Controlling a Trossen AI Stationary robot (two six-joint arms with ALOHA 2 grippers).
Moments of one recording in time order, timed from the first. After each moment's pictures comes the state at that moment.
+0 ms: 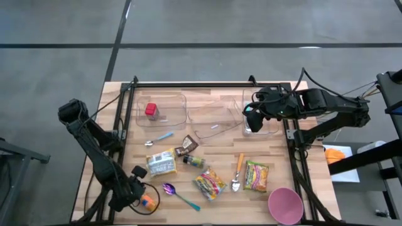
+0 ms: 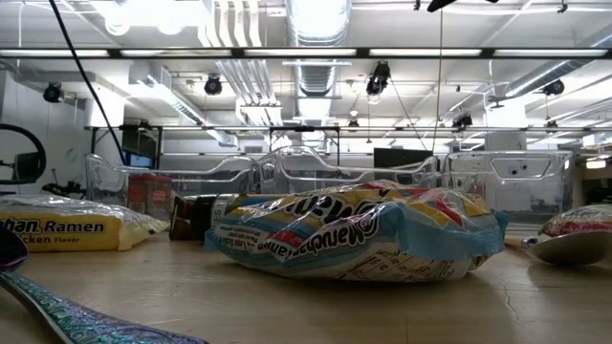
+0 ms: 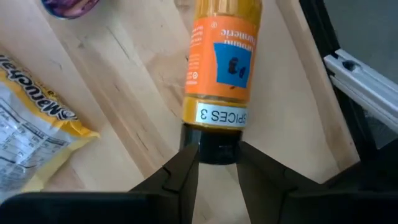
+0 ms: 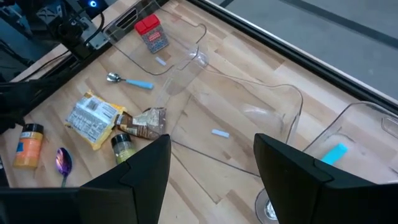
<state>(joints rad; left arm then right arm) -0.98 1.38 0.84 -0.75 0.05 -0.51 0.09 1.21 1.52 -1.13 0.42 0.78</state>
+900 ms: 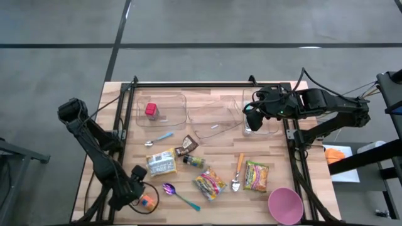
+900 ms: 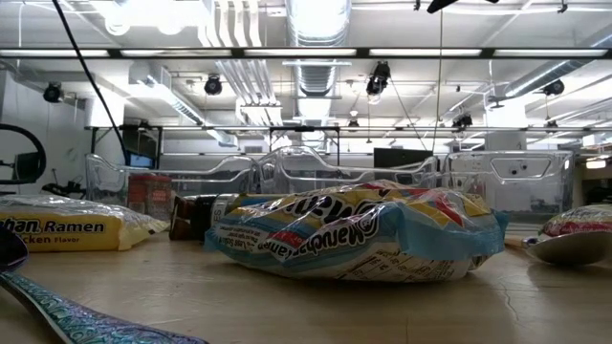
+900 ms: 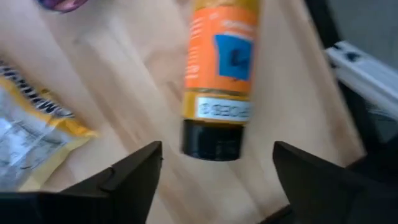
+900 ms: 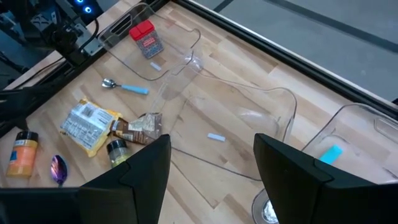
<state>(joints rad) -0.98 1.36 0.80 -0.72 0.06 -0.49 0.09 1.21 1.52 -1.13 0.45 0.79</state>
